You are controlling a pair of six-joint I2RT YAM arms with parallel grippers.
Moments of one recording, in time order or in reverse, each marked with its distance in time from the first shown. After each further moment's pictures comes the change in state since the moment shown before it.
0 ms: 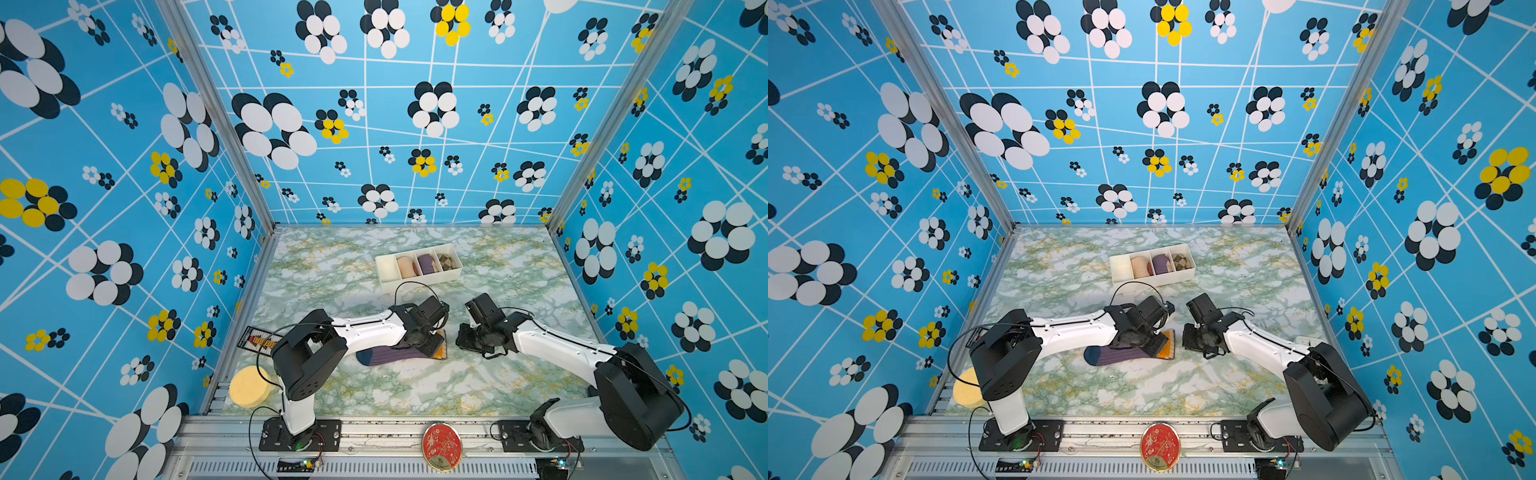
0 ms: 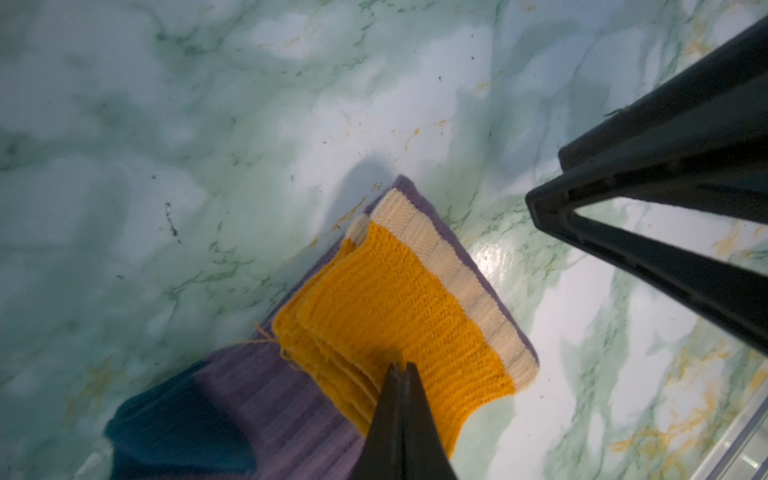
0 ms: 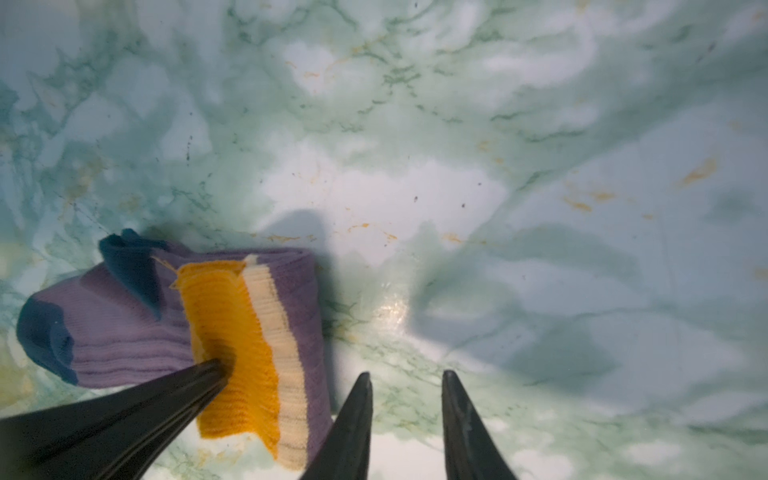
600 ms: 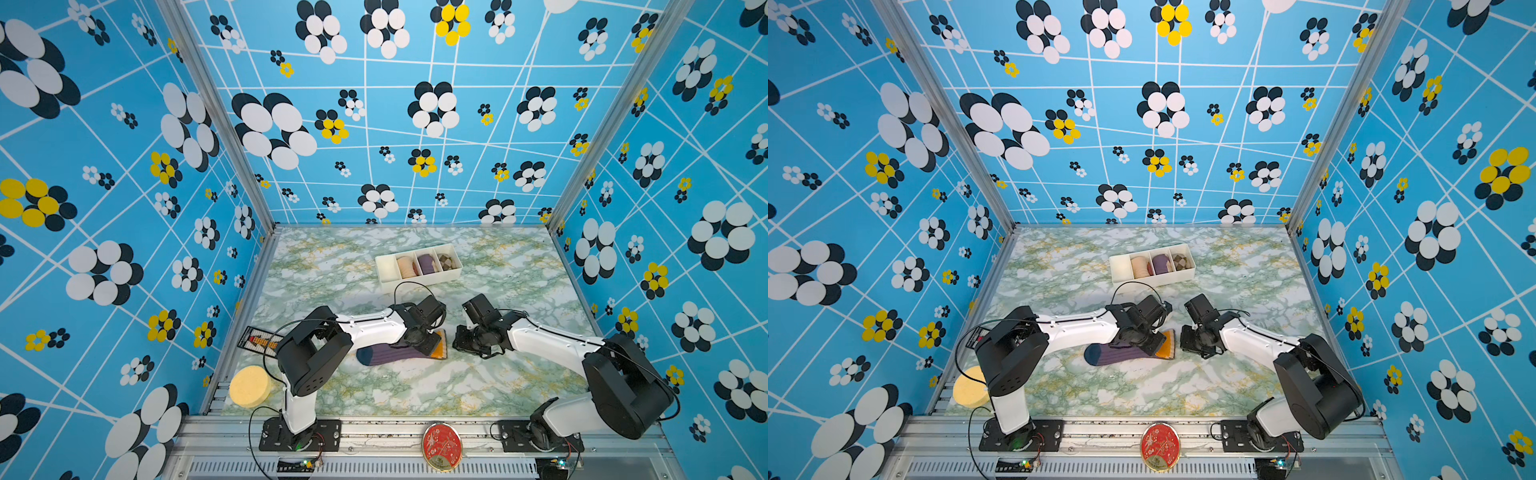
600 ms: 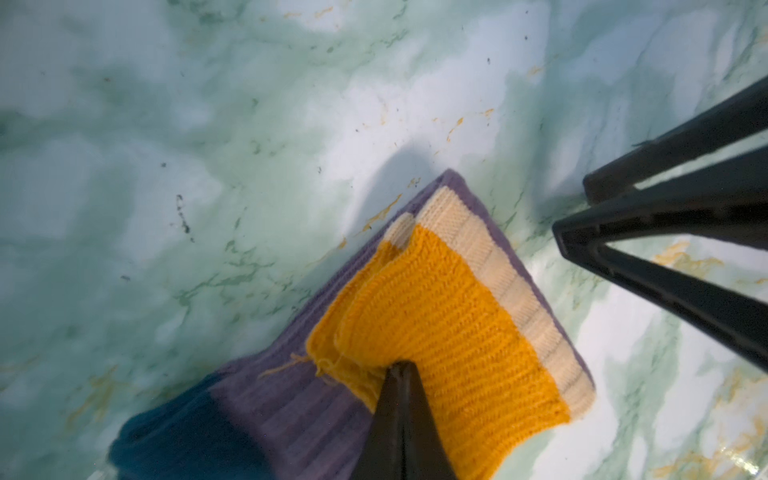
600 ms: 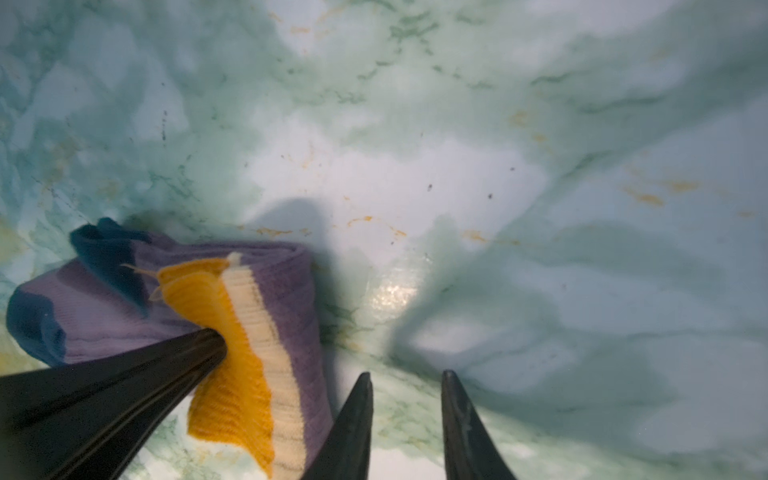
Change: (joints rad) left arm 0.023 0.037 0.000 0.007 0.007 0.003; right arm 0.000 0.064 0.000 0.030 -0.053 0.000
